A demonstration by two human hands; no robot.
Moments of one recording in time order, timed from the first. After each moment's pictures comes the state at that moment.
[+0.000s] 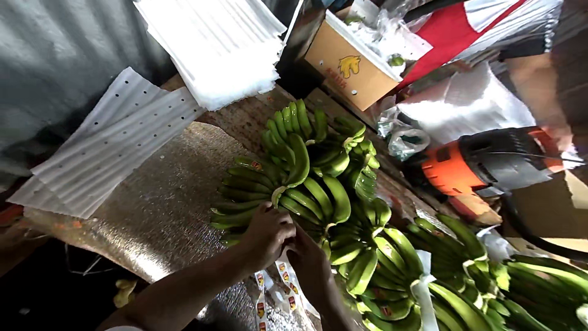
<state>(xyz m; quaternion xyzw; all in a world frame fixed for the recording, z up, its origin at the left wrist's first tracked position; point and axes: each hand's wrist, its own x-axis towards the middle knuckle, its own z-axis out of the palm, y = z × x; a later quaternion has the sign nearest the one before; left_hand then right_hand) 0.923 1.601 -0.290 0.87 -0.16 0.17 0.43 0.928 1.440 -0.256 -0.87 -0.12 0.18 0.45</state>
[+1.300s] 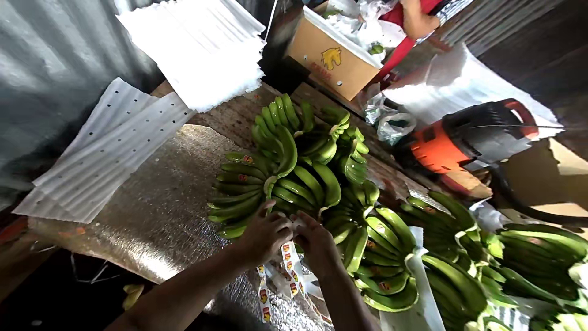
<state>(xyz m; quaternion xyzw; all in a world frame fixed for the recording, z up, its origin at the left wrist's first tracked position) 0.907 1.576 -0.314 0.87 -0.24 0.25 0.34 0.941 1.420 -0.257 -0.70 0.17 0.23 0.65</state>
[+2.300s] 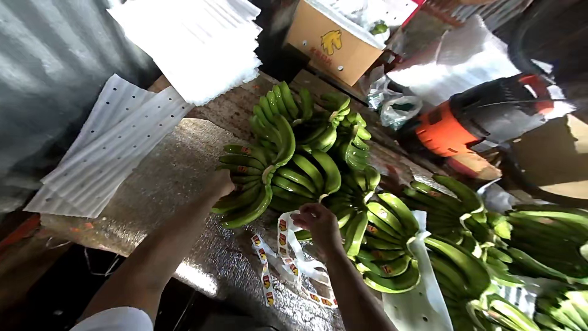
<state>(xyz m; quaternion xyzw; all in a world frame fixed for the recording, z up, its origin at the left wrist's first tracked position) 0.985 1.673 -0.332 0.86 0.24 -0.31 0.32 0.949 1.396 -0.274 -0.81 0.08 0.18 0.55</state>
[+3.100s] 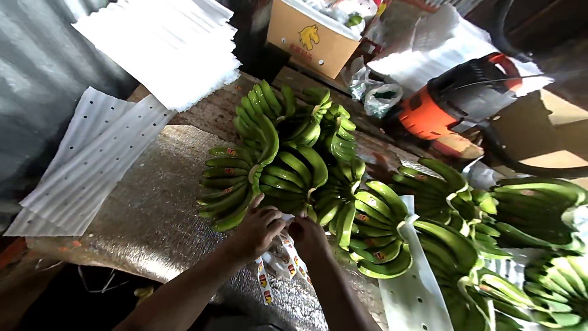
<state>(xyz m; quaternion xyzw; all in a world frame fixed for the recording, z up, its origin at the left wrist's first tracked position) 0.900 1.551 -0.326 0.86 -0.25 0.27 0.34 0.925 1.405 -0.273 -0.59 0.31 0.15 0.73</state>
